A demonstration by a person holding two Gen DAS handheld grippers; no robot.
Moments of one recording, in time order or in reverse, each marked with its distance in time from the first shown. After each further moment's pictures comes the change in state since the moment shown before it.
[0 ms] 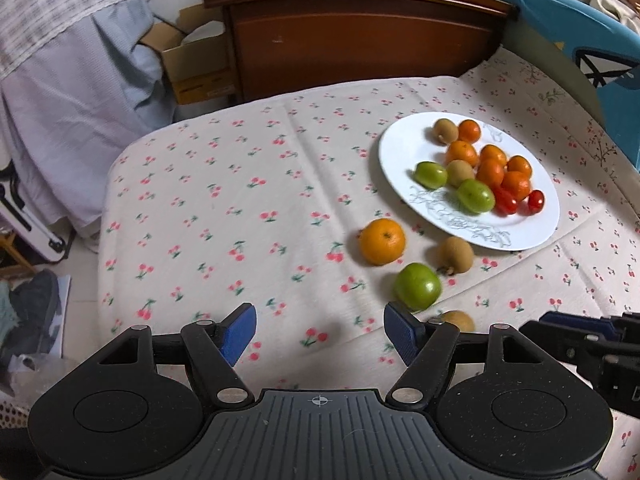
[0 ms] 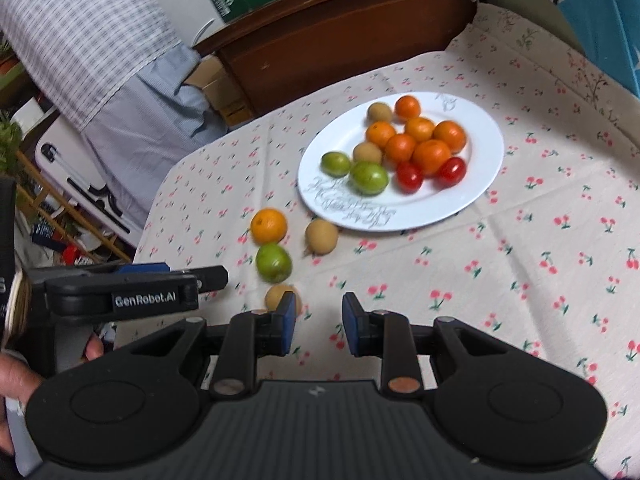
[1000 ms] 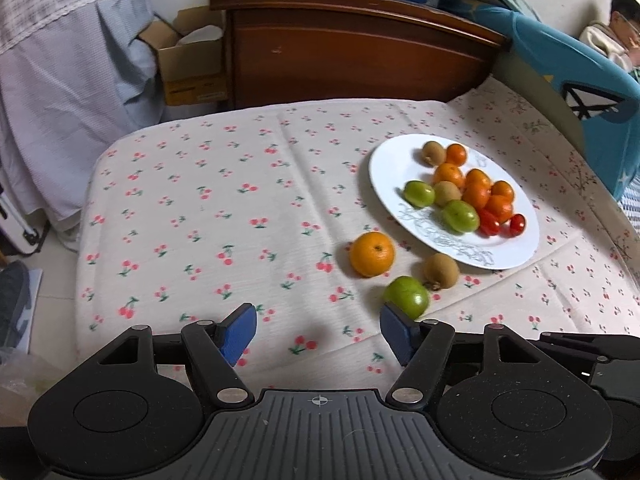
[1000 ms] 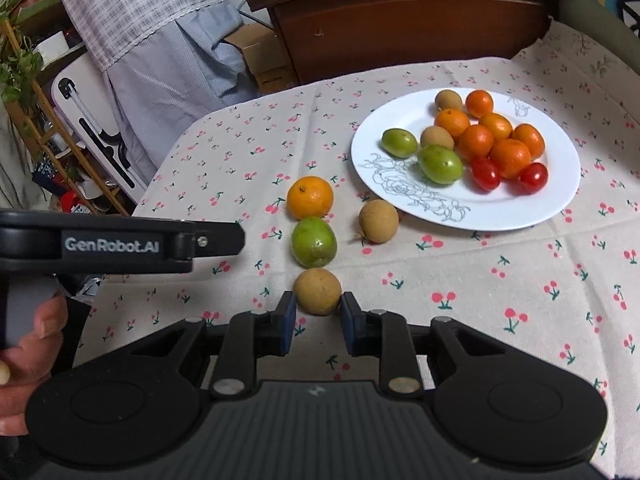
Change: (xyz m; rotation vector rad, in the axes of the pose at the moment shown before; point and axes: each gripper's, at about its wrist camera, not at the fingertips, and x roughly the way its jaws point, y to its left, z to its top) left arm 0.001 0.010 -0.005 -0.052 -0.061 -0.113; right arm 0.043 0.029 -0.010 -0.160 0.028 -0.013
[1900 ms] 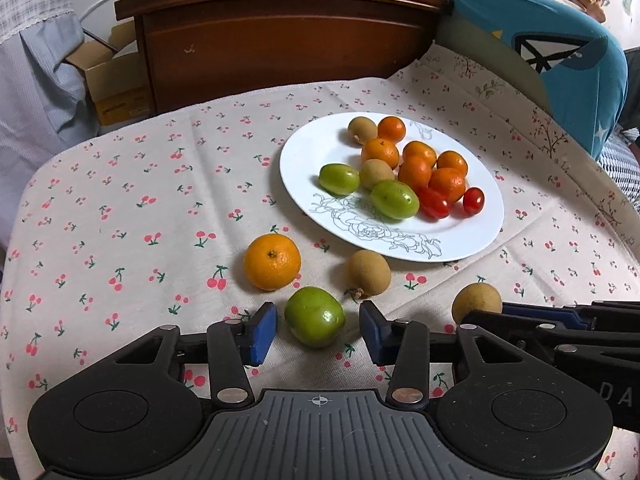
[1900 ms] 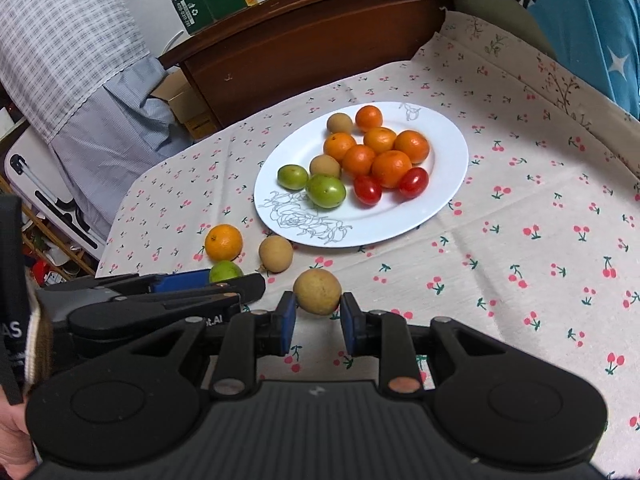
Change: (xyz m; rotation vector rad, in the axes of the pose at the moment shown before) left arm 0.045 -0.055 -0.001 0.120 -0.005 -0.056; right arm -0.035 -0.047 0.008 0.200 -0.070 -0.090
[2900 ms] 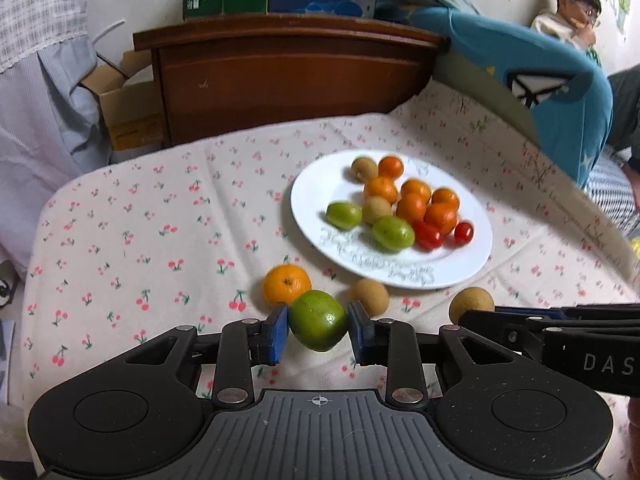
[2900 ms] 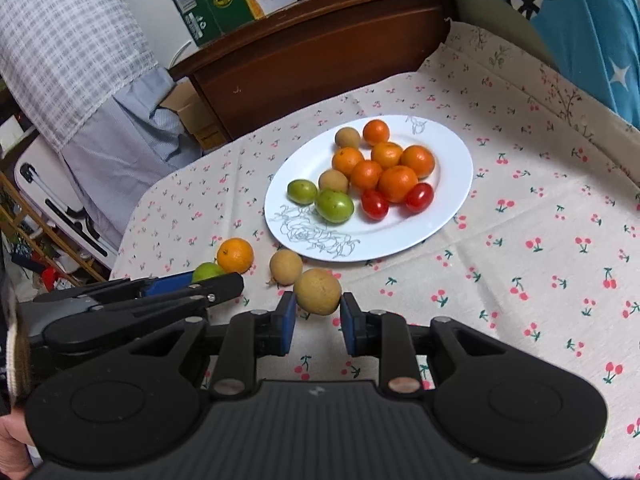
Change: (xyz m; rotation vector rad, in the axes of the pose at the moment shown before) left arm -0.034 0.007 0.005 -0.013 -0.094 -0.007; right arm -0.012 -0.003 0.009 0.023 -0.032 0.041
